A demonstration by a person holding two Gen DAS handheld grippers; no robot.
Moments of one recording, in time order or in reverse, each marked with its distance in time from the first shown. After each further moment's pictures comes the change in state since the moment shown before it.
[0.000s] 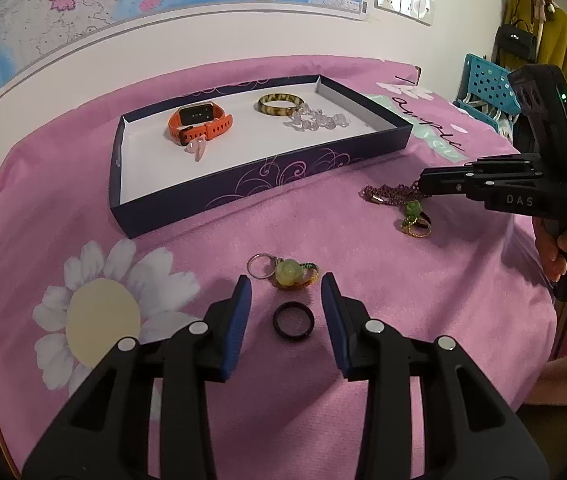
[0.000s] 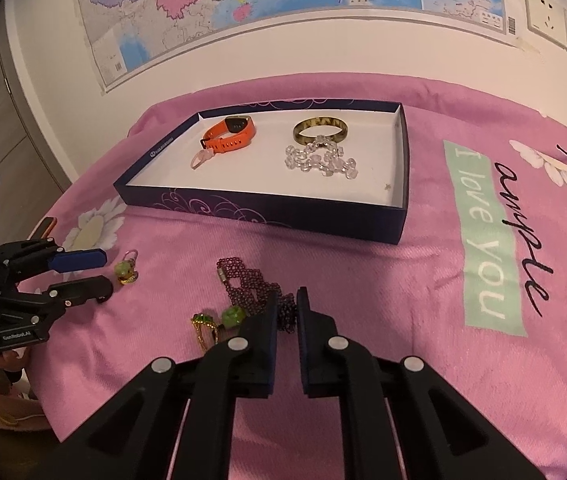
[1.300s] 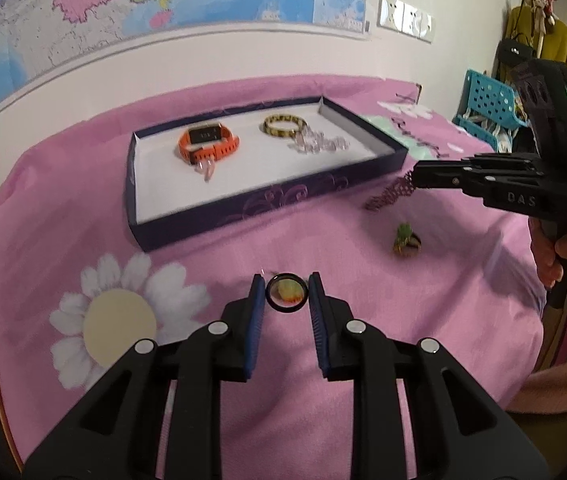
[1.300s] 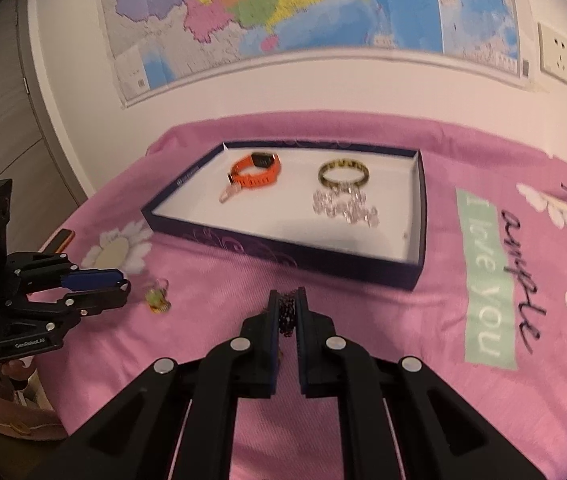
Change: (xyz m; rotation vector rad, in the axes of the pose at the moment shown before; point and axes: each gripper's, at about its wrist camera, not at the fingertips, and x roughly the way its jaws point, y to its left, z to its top) left arm -0.025 0.002 0.010 -0.026 -0.059 0.009; right arm -0.026 0.024 0.023 -0.066 -0.104 0.019
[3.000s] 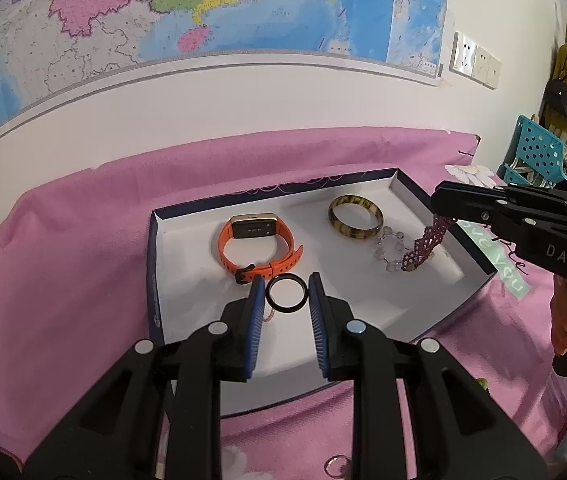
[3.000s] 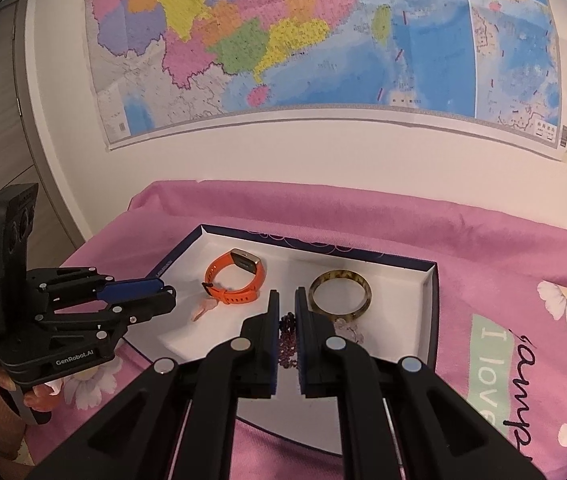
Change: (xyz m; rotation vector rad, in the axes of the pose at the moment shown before) left arm 0.073 0.049 0.103 -0.090 -0.046 0.096; right arm 0.058 -0.020 0.099 -0.008 -0.083 -0.006
